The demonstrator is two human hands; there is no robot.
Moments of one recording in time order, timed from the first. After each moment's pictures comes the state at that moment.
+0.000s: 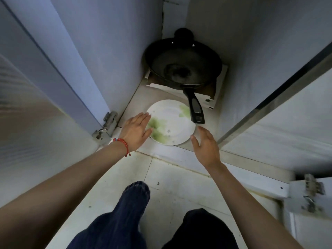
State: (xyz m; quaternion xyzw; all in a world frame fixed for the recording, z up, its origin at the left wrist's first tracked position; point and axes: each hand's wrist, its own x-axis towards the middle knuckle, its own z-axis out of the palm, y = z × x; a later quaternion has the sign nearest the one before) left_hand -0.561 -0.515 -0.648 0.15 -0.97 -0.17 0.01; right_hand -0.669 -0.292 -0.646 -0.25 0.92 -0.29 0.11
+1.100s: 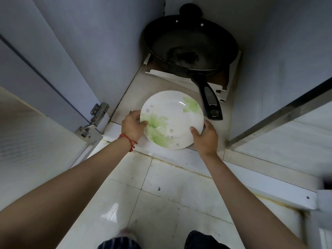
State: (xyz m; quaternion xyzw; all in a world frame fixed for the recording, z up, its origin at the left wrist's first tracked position) left_hand -0.596 -0.521 -0.700 0.41 -0.74 -0.51 0.11; right_hand -0.696 -0.339 -0.705 -0.10 0.89 -0.43 0.09
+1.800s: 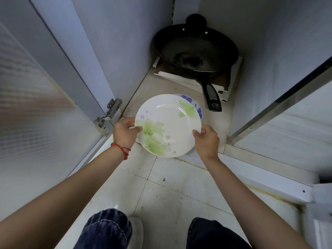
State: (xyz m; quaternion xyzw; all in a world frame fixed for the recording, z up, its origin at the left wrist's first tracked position) left_hand -0.528 -0.503 -0.664 0.47 -0.65 -0.57 0.19; right_hand -0.652 -0.328 -0.675 -0.08 0.87 -0.46 0.12
